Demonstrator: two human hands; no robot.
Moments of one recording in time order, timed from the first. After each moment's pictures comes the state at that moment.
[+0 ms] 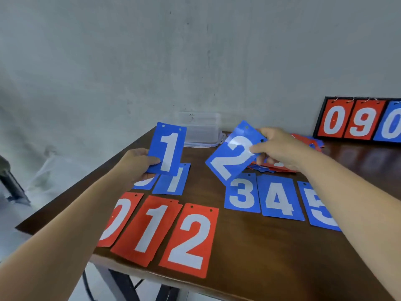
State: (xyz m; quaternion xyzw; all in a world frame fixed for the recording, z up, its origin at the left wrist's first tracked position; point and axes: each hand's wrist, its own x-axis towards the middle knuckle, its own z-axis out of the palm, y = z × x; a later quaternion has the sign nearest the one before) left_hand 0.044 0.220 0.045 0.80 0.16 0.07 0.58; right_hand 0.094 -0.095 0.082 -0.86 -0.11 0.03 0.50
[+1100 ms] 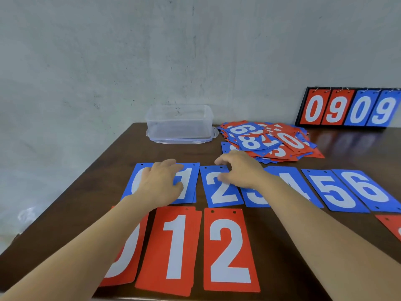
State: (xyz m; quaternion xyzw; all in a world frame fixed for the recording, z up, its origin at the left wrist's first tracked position) left_hand 0.077 0.228 -0.001 0.99 -0.10 0.04 0.09; right_hand 0.108 0.006 0.008 -0.98 -0.12 -0.01 0.16
